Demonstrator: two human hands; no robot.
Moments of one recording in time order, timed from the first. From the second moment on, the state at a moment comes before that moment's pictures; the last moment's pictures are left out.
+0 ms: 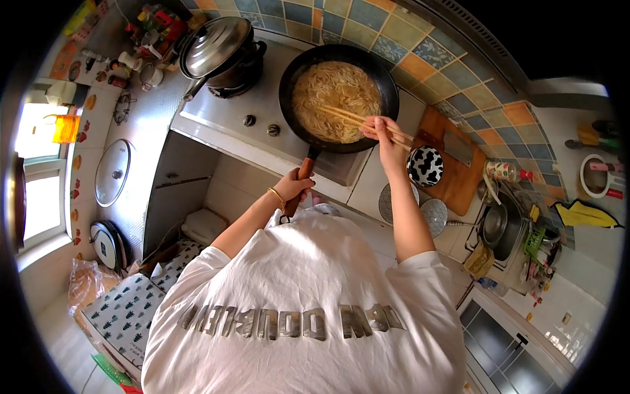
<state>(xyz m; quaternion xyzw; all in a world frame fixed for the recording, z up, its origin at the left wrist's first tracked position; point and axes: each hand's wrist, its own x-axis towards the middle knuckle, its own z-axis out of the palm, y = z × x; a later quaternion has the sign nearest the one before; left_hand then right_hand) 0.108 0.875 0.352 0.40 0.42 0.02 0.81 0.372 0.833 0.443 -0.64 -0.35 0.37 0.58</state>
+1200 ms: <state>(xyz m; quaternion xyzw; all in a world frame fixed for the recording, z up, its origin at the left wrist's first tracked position) 0.110 0.876 0.361 0.38 0.43 0.00 0.82 0.396 0.860 0.428 -0.60 -0.20 0.41 0.66</state>
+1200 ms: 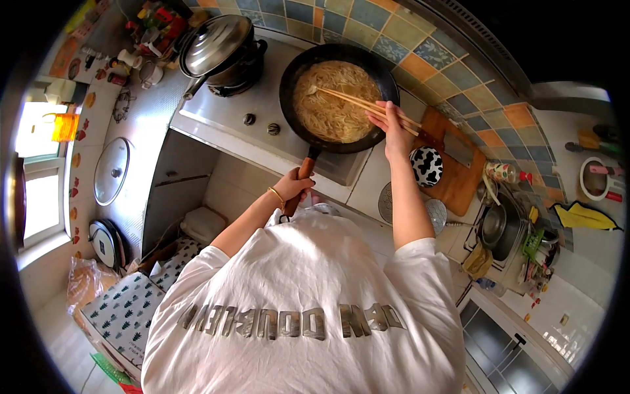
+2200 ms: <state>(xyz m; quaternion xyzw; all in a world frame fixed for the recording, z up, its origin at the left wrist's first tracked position) 0.110 0.874 0.358 0.39 0.43 0.01 0.82 0.372 0.868 0.449 -0.63 -0.33 0.38 0.59</state>
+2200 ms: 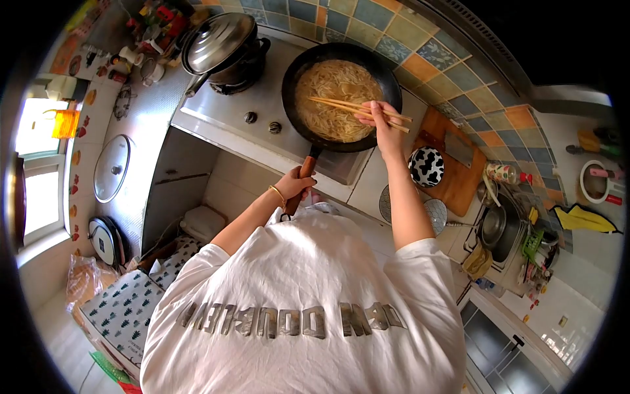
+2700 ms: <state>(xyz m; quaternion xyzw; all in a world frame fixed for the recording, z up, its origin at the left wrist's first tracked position) 0.110 0.875 0.358 0.39 0.44 0.01 0.81 0.378 0.860 0.449 -0.63 -0.30 0.36 0.62</state>
